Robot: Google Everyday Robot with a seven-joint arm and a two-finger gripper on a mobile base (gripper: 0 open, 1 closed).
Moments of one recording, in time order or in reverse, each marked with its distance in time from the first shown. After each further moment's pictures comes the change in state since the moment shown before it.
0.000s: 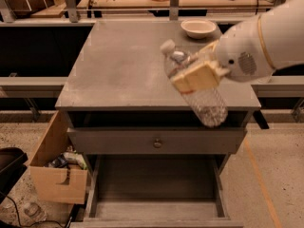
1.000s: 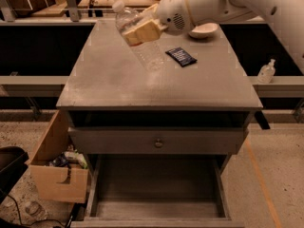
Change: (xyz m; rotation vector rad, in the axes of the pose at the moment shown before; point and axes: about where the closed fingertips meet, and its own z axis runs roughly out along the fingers) arm -0.114 -0.093 0.121 -0.180 -0.258 -0.217
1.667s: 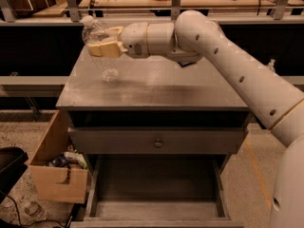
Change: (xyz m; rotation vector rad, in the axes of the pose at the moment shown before) arm -0.003 -0.007 0.118 -0.070 -0.333 0.027
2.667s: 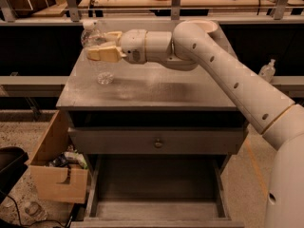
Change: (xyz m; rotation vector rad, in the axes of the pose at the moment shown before) arm 0.011 -0.001 0.011 -0.017 -0.077 0.022
